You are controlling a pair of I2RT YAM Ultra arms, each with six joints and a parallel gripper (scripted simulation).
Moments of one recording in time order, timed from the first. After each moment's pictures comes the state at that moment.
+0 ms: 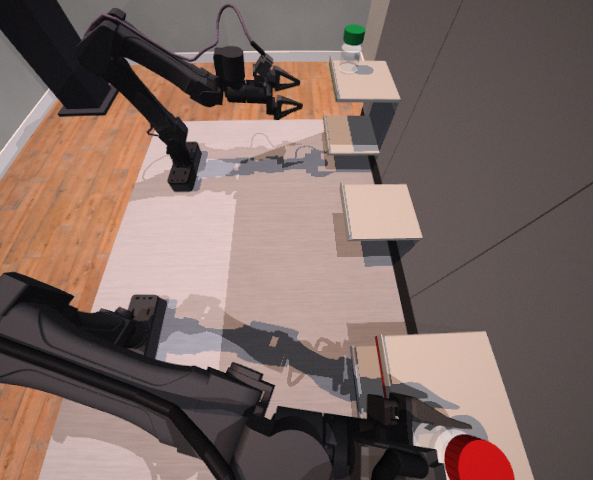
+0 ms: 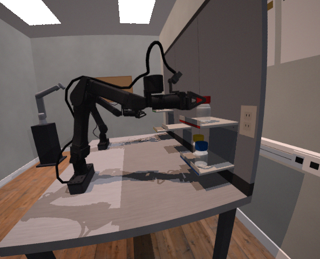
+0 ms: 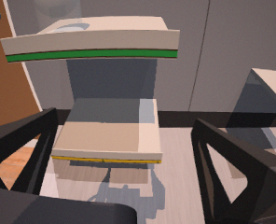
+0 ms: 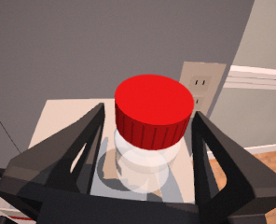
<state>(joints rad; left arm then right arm) 0.07 1.24 0.55 0.60 0.00 0.12 -0.35 1.84 1.44 0.40 -0.21 0.00</state>
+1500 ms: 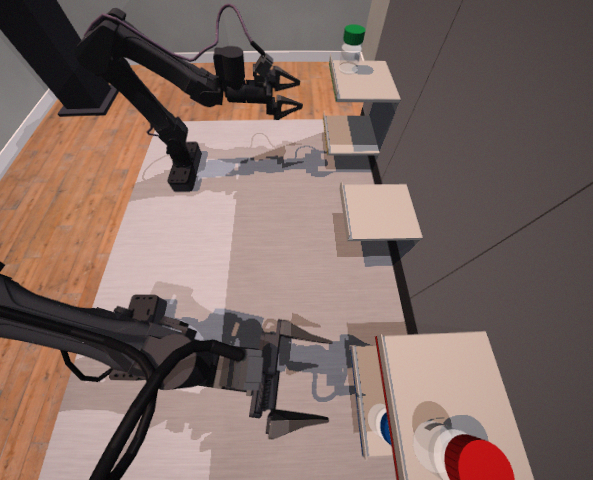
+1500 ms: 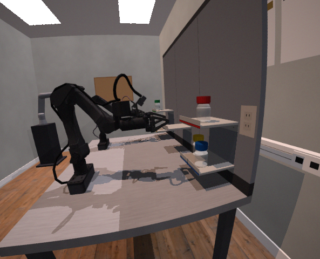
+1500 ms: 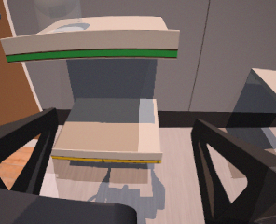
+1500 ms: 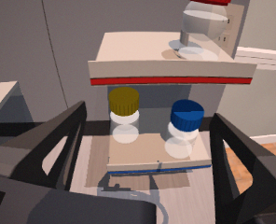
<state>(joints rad) 0.07 1.24 0.55 0.60 0.00 0.12 -0.26 1.42 0.61 0.86 -0.14 0.06</state>
